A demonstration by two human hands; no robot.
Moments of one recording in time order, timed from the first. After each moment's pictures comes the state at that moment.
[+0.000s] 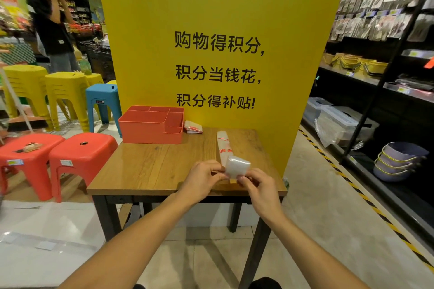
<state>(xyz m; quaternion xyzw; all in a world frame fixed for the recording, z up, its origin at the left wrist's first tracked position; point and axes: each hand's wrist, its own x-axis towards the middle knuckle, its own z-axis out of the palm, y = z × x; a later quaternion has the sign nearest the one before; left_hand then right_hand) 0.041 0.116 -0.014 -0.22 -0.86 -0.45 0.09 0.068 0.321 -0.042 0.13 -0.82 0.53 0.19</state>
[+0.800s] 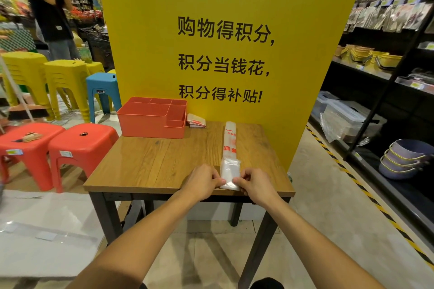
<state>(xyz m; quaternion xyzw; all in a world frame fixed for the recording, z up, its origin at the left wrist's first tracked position) 0.009 0.114 -0.043 -0.07 -0.93 -0.35 -0.03 0.020 0.307 -0.042 0.01 -0.90 0.43 -0.01</state>
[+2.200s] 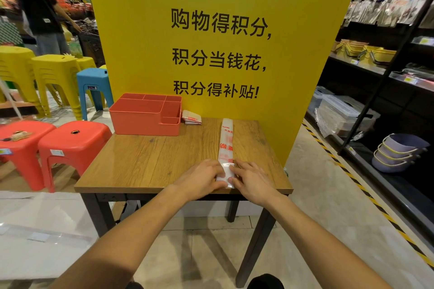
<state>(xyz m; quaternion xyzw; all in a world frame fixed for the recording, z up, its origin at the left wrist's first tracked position) -0.012 0.102 -0.053 -0.32 -0.93 -0.16 0.06 0.005 0.316 -0.050 0.18 -0.98 0.11 0.02</state>
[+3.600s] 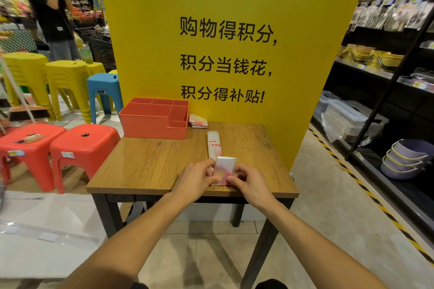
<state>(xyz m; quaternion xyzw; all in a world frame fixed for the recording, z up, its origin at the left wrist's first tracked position) 0.008 0.083 -0.048 -0.14 -0.92 -0.36 0.07 0.010 0.293 -0.058 0.16 -0.88 0.45 0.05</state>
